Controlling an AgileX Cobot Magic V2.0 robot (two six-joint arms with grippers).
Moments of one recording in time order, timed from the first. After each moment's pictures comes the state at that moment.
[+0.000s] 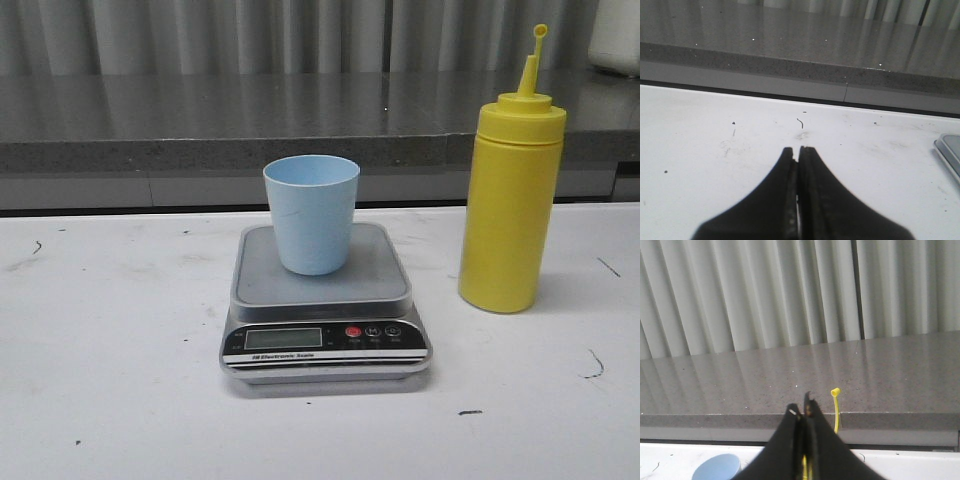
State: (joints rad) left arm 0.04 -0.01 -0.04 -0.06 0.26 -0.06; right arm 0.55 0.40 -0.32 1.18 -0.36 -0.98
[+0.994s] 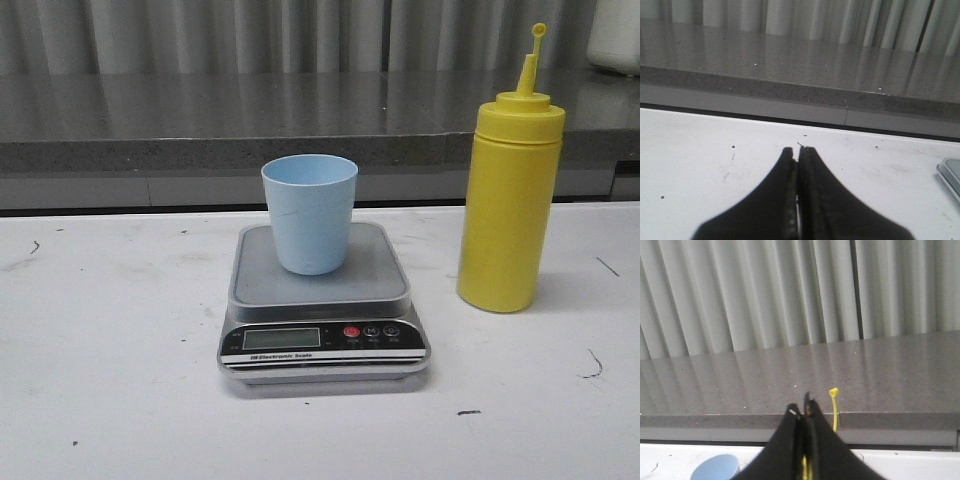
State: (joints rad) left arm 0.04 -0.01 0.00 -0.06 0.12 -0.06; right arm 0.55 0.40 -0.32 1.18 -0.36 -0.98
